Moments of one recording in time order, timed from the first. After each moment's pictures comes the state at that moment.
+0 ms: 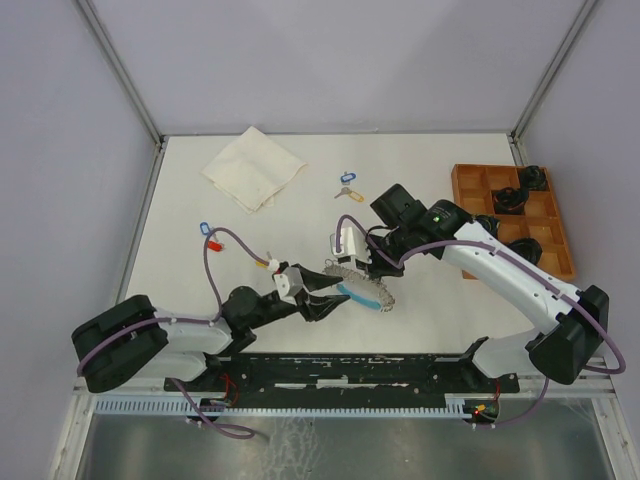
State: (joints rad) left arm -0.97 1.23 0.15 1.30 0.27 -0.14; right arm 0.75 1.37 1.31 -1.06 -0.43 -0.83
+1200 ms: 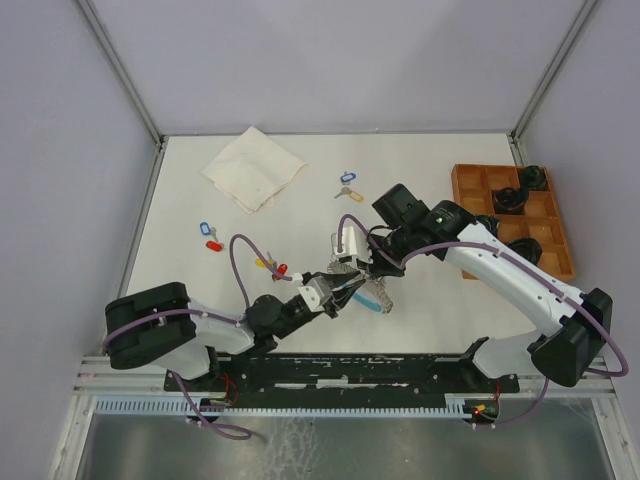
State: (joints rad) left arm -1.21 1.44 0.29 1.44 -0.16 0.15; right arm 0.75 1.36 1.31 -1.06 -0.43 -0.83
